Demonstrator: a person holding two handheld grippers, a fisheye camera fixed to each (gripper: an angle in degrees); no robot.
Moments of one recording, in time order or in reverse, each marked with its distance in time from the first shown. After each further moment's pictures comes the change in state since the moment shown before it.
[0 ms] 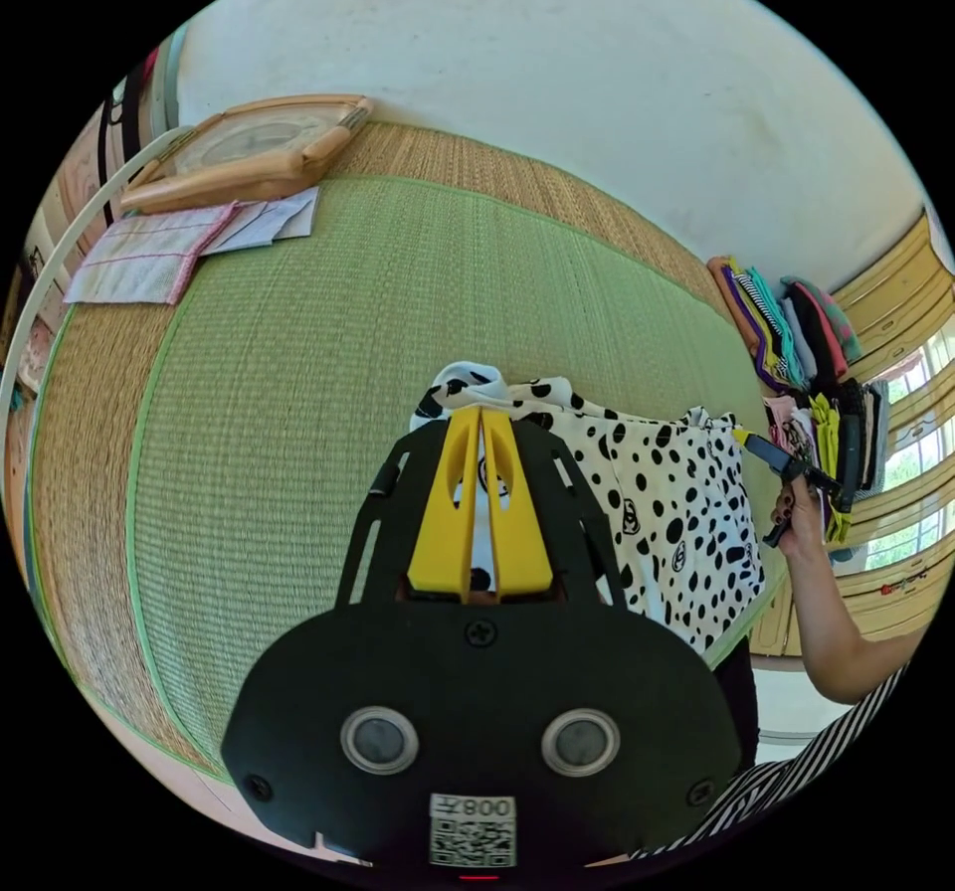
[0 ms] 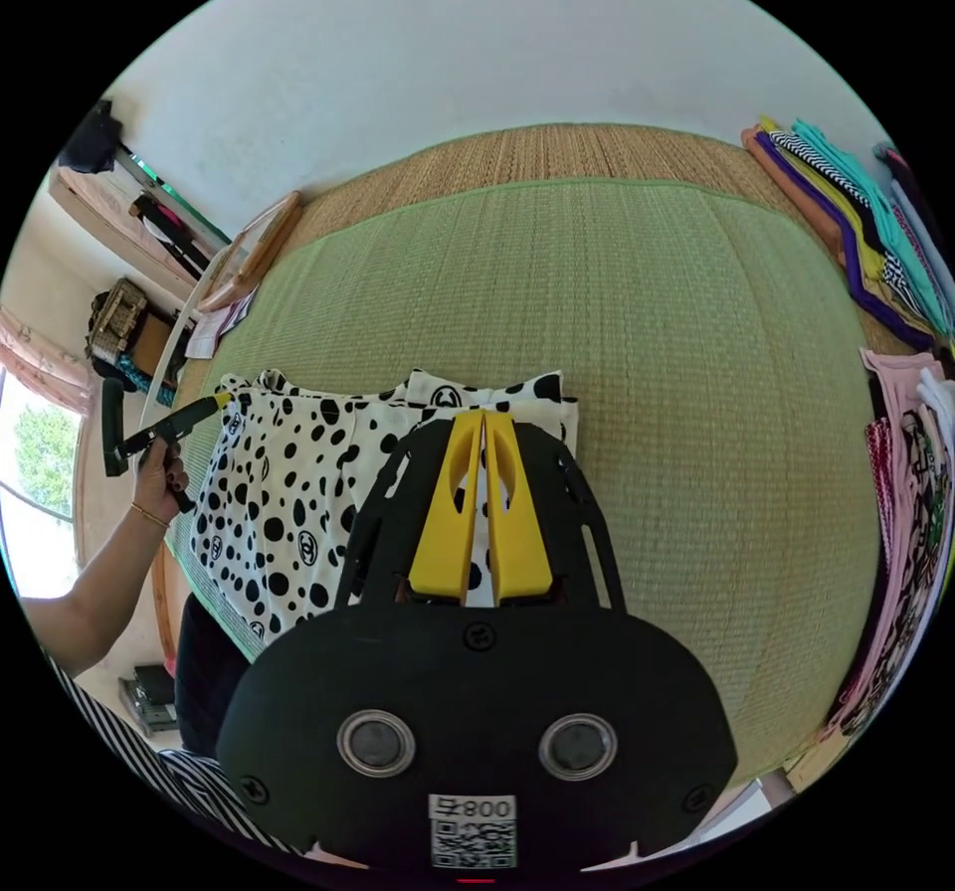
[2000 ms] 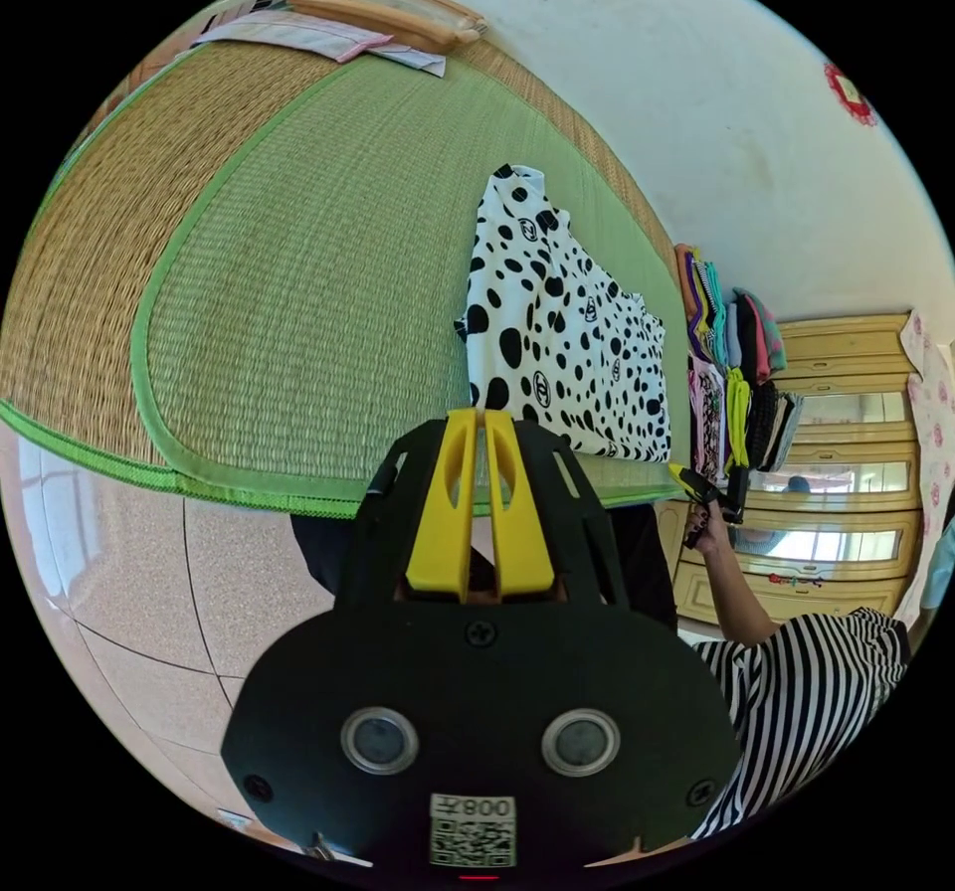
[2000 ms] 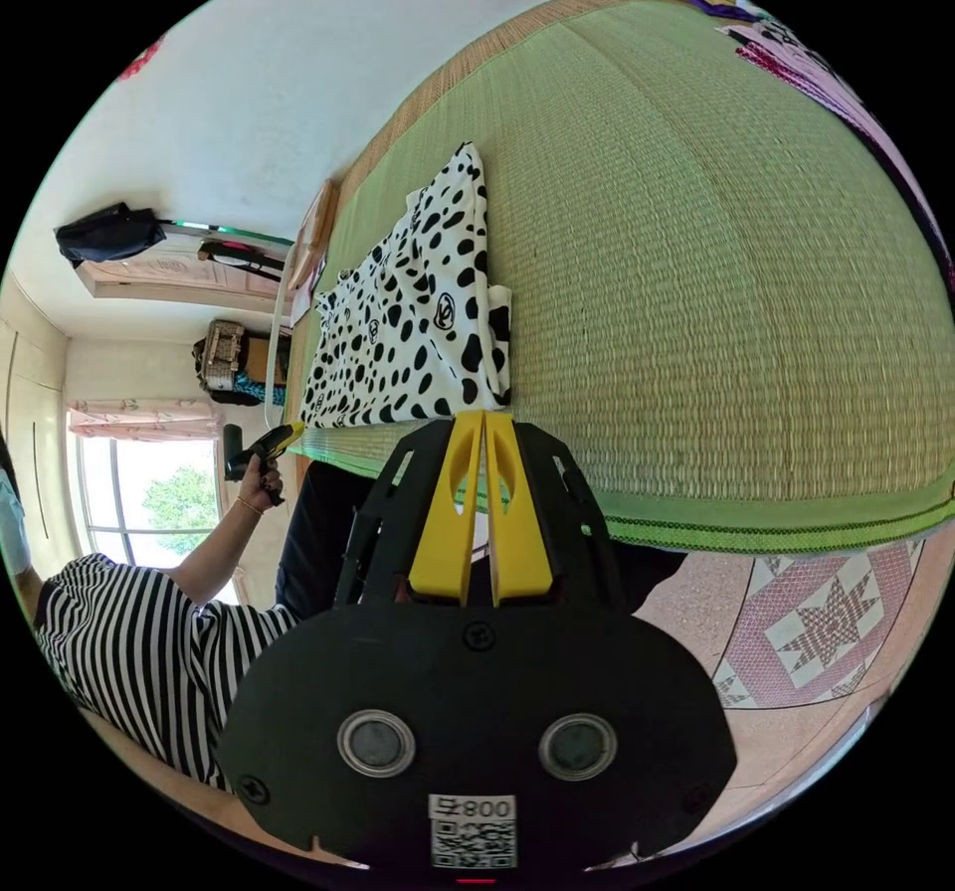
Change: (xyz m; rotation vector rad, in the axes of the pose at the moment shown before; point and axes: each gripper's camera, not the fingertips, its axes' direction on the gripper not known) left arm -0.159 0.372 0.015 -0.201 0.268 -0.225; right arm 0.194 0.304 0.034 -0.182 -0.441 0.220
